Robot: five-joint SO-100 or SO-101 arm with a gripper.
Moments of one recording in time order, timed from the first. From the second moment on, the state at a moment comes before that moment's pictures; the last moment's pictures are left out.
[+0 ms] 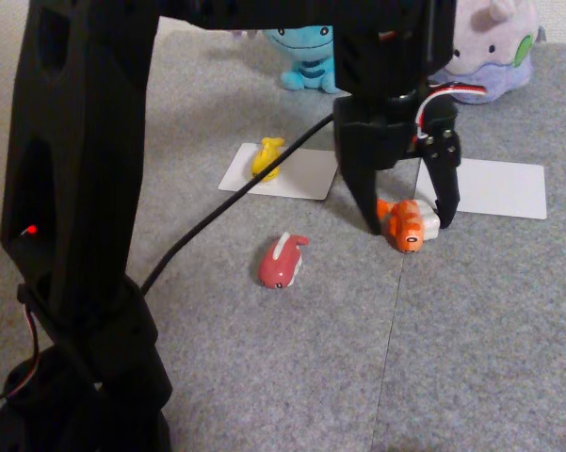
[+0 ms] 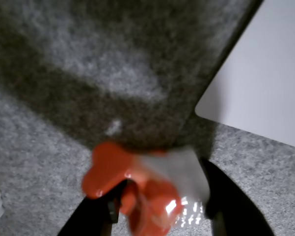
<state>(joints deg) 35.4 60.1 78.8 70.5 37.3</state>
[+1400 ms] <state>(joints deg) 36.7 74.2 79.6 51.3 56.2</state>
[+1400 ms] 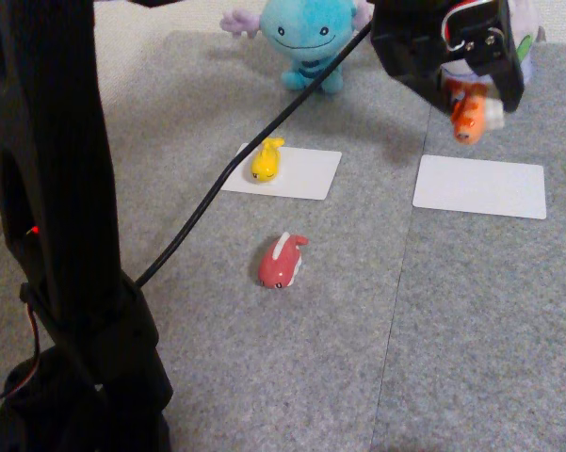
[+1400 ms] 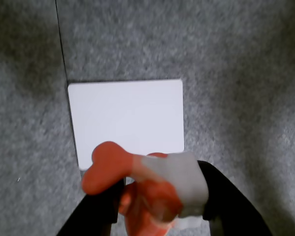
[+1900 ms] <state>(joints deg) 36.7 68.6 79.6 47.3 54.8</state>
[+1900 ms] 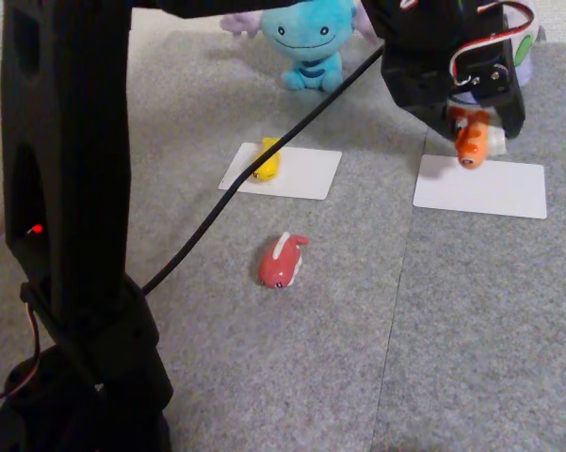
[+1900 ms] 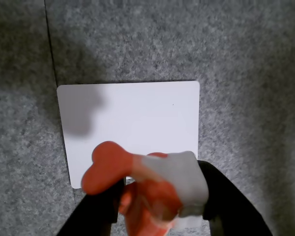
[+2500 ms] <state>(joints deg) 36.9 62.4 79.5 43.9 51.6</state>
